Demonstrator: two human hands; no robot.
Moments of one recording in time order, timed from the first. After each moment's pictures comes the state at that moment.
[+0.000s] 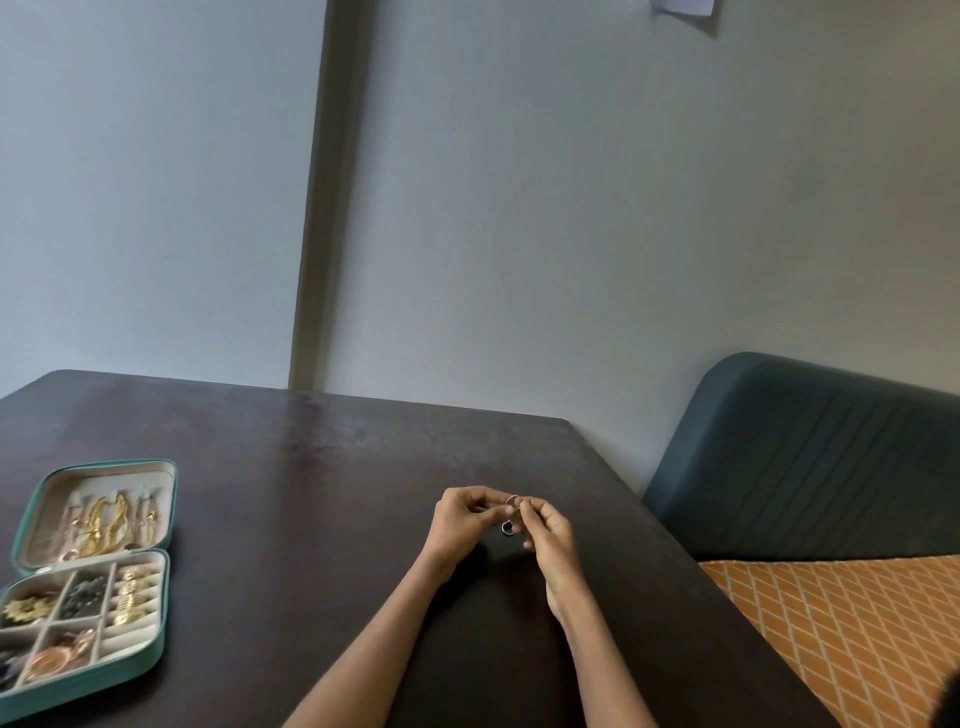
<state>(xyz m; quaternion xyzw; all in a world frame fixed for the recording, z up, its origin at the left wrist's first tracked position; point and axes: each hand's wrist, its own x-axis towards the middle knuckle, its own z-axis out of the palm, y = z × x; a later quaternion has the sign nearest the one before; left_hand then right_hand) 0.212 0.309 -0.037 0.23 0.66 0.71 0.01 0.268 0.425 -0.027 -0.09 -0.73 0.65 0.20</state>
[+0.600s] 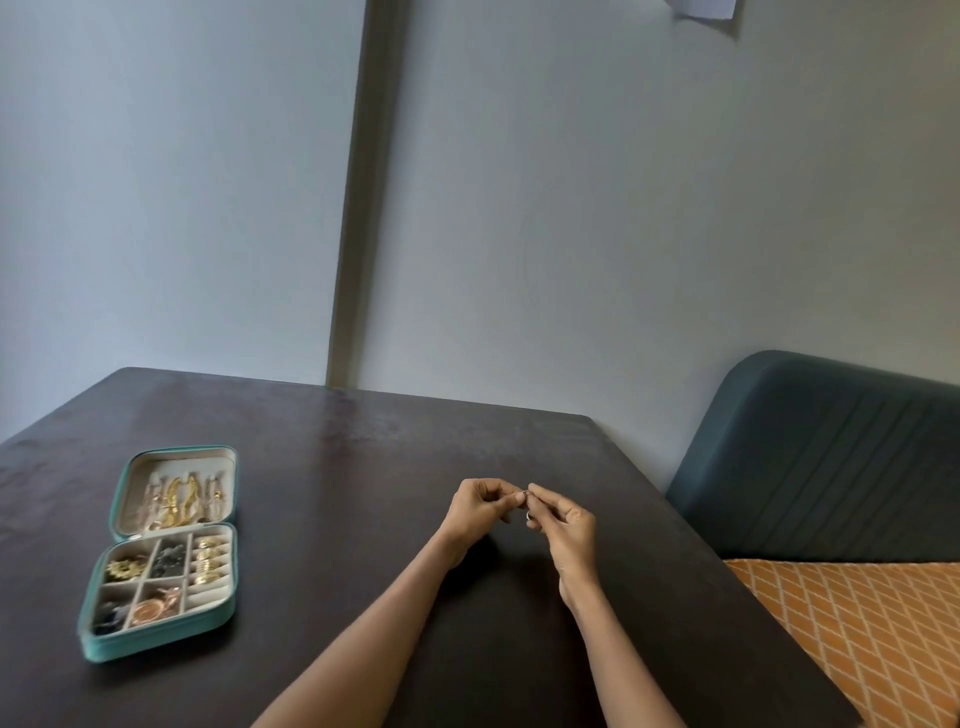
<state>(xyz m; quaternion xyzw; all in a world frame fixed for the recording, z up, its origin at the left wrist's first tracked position) 0.224 0.282 -0.025 0.25 0.69 0.68 0.05 0.279 0.407 -0.026 -0.08 -0.69 0.67 0.26</state>
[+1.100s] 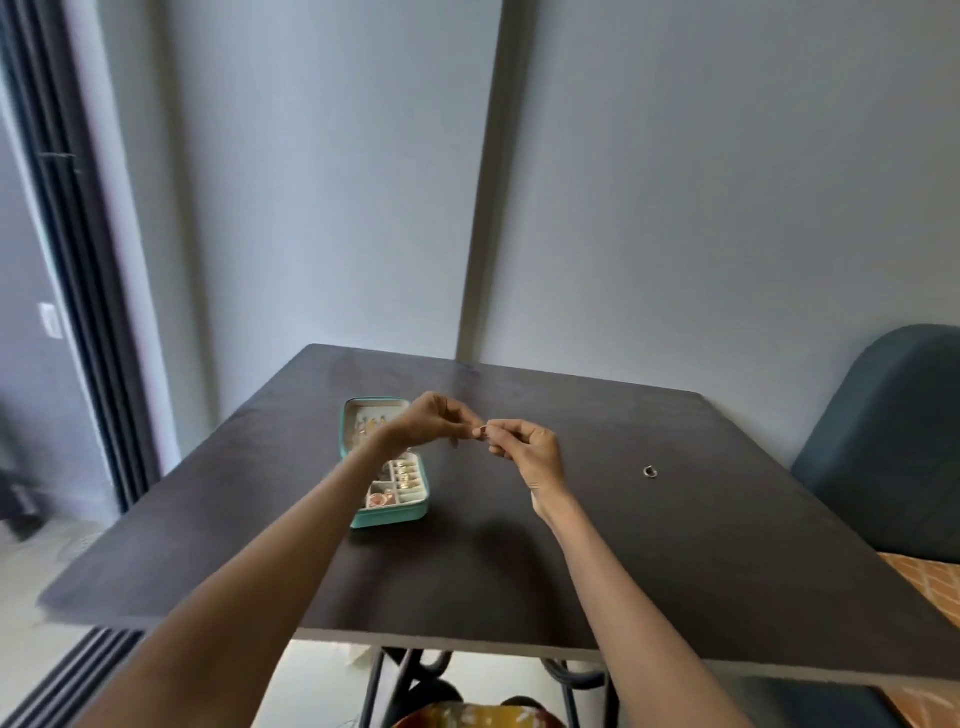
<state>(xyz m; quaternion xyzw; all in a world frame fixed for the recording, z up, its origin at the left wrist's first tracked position) 0.258 0.036 0.038 0.27 0.78 0.56 0.07 0.298 0.211 0.010 0.07 -0.70 0.70 0.12</state>
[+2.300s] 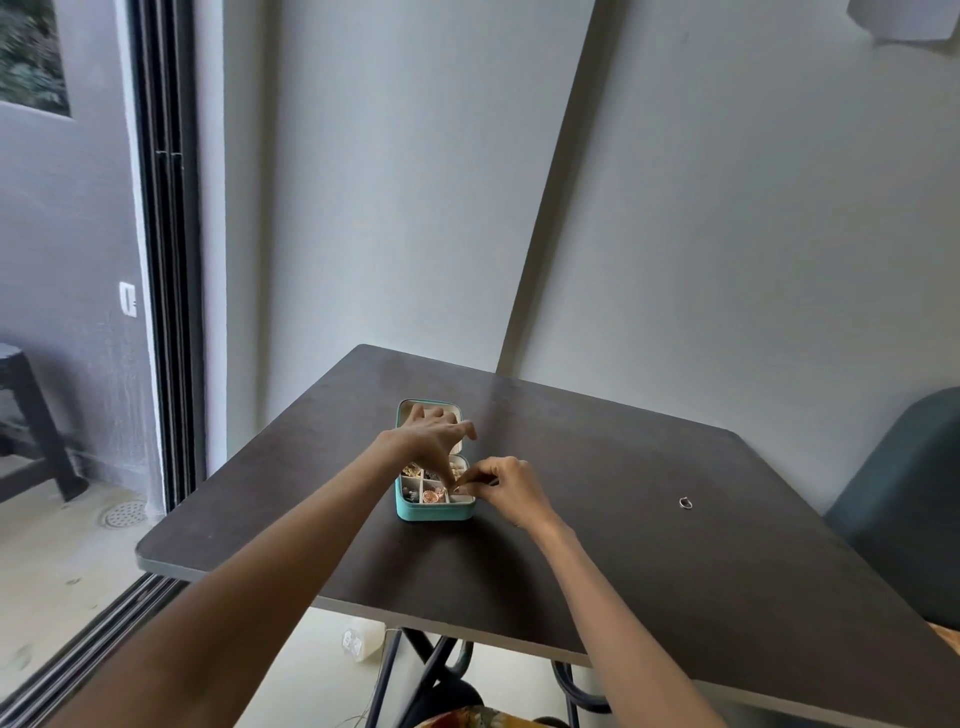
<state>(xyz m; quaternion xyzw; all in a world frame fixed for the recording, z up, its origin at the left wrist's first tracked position) 0.281 -0.011 0.037 0.20 0.98 0.01 0.01 0.315 0.151 0.002 0.23 -0.91 0.34 0.06</state>
